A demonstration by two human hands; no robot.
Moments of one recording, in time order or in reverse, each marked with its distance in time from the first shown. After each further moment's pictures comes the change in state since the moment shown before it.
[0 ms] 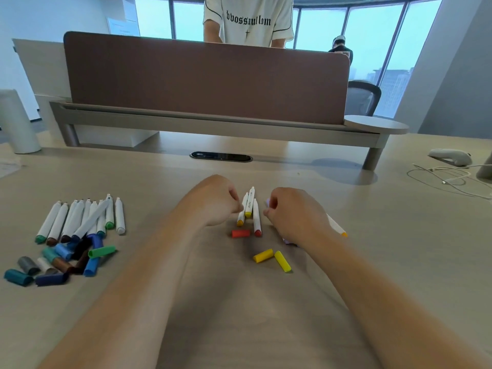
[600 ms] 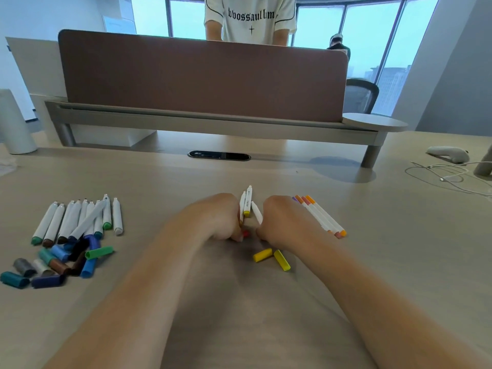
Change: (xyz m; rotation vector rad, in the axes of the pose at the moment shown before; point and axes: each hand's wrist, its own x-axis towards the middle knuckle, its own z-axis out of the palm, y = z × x) left_hand -0.002 0.002 0.014 0.312 -0.280 0.021; right_hand -0.008 -0.022 -0.004 -0.241 -0.206 -0.084
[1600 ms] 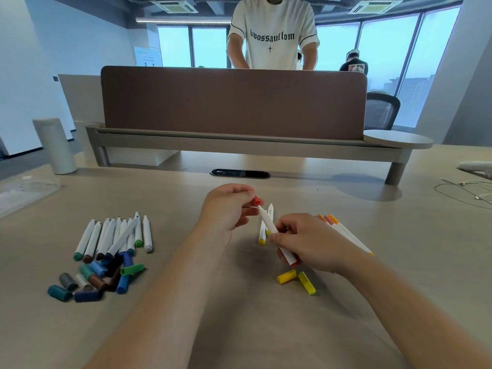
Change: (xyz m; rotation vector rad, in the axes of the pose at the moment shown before) left_hand 0.002 -0.010 -0.012 -1.308 0.463 -0.118; right_hand -0.016 0.012 -0.007 0.675 -0.017 -0.195
